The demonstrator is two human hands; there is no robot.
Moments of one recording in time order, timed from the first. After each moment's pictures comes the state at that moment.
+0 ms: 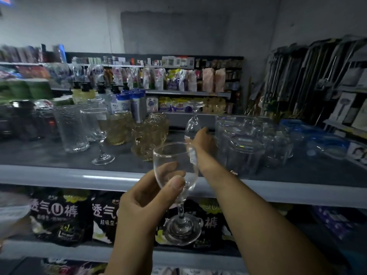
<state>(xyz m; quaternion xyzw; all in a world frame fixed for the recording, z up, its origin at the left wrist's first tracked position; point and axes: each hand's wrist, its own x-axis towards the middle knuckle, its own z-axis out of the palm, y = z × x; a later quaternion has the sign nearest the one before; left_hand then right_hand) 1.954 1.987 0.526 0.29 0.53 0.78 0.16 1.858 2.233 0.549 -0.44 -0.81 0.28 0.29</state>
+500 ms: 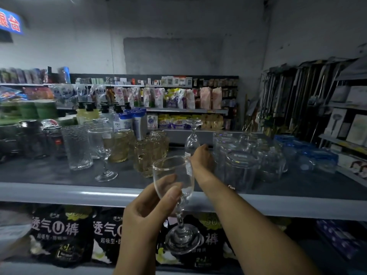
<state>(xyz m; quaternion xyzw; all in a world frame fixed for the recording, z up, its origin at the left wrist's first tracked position) 1.956 1.988 0.532 0.30 0.50 0.81 0.13 1.868 2.223 0.555 -0.44 -0.80 0.30 0.28</state>
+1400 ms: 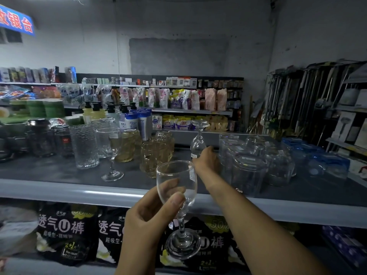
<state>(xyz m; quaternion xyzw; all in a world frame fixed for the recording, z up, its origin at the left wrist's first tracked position) 1.946 1.982 0.526 0.29 0.50 0.80 0.15 1.854 2.238 0.543 -0.45 -0.80 0.27 0.29</state>
